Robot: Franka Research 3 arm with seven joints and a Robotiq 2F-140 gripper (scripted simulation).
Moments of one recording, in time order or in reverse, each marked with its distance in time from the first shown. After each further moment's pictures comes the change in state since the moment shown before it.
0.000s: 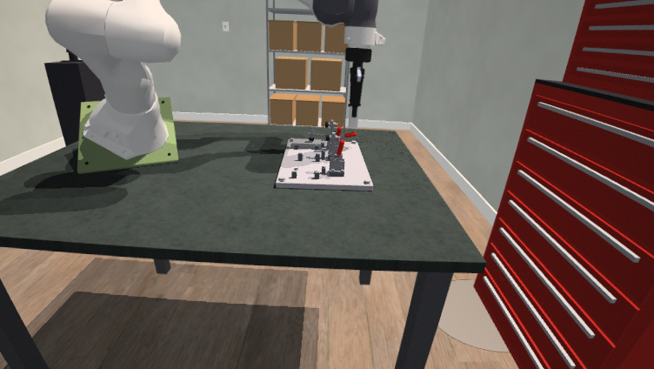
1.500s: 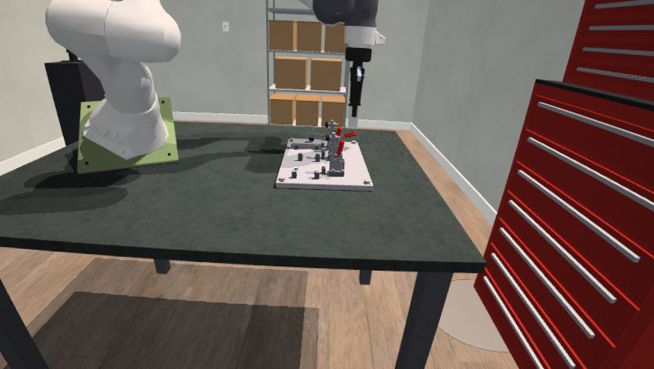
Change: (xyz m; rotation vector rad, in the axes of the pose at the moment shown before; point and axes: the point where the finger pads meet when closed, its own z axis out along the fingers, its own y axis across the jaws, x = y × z) arm 0.000 0.000 -0.001 0.000 0.001 0.001
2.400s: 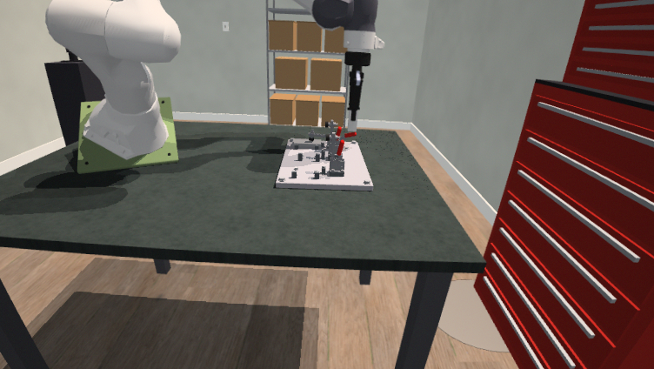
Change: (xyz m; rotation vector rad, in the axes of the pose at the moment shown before) arm -0.002 0.002 0.012 -0.004 -0.004 0.003
